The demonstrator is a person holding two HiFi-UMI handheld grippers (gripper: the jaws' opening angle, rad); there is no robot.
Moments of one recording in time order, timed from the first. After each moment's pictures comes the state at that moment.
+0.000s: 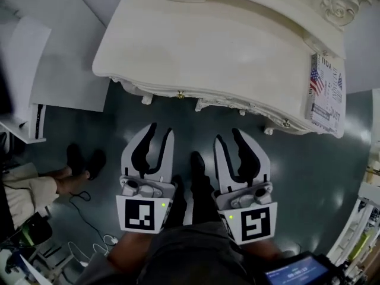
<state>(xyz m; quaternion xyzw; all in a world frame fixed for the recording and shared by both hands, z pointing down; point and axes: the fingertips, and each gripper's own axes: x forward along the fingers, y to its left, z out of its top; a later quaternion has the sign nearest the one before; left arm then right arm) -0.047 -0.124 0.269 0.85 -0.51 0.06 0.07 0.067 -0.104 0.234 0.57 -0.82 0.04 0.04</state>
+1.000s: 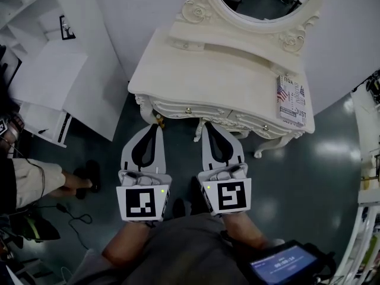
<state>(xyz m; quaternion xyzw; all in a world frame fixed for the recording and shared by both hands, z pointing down) -0.124 -0.028 0.106 0.84 -0.54 0.03 -0.03 -0.016 -0.023 0.113 0.58 -0.81 -0.05 0.03</state>
